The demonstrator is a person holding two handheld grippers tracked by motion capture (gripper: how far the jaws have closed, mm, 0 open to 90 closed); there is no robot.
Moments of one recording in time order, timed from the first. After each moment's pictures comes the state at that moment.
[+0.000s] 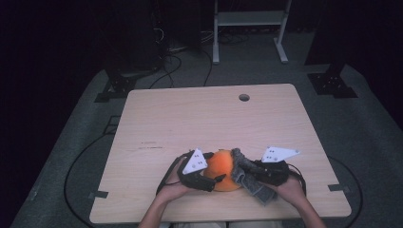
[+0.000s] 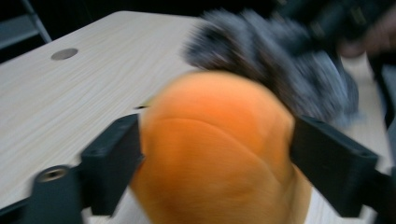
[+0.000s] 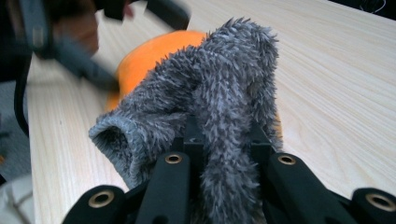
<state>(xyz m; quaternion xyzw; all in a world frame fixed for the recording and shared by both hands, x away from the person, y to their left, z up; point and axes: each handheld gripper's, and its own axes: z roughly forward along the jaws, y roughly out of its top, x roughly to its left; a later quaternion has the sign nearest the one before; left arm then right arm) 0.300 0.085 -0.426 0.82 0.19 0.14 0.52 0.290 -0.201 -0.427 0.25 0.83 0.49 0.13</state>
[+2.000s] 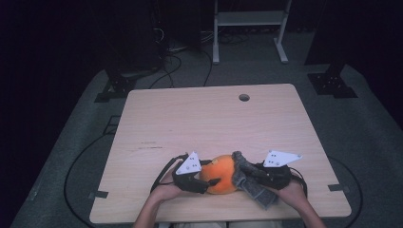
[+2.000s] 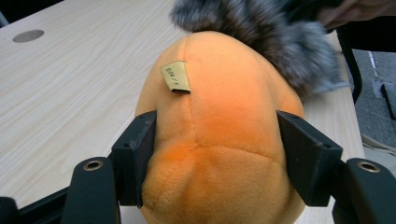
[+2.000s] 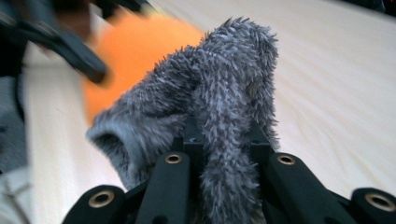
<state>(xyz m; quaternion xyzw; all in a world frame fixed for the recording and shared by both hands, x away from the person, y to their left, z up) 0.295 0.095 -0.436 0.85 0.14 0.11 0.50 0.287 -0.209 -0.435 0.25 0.83 0.48 0.13</state>
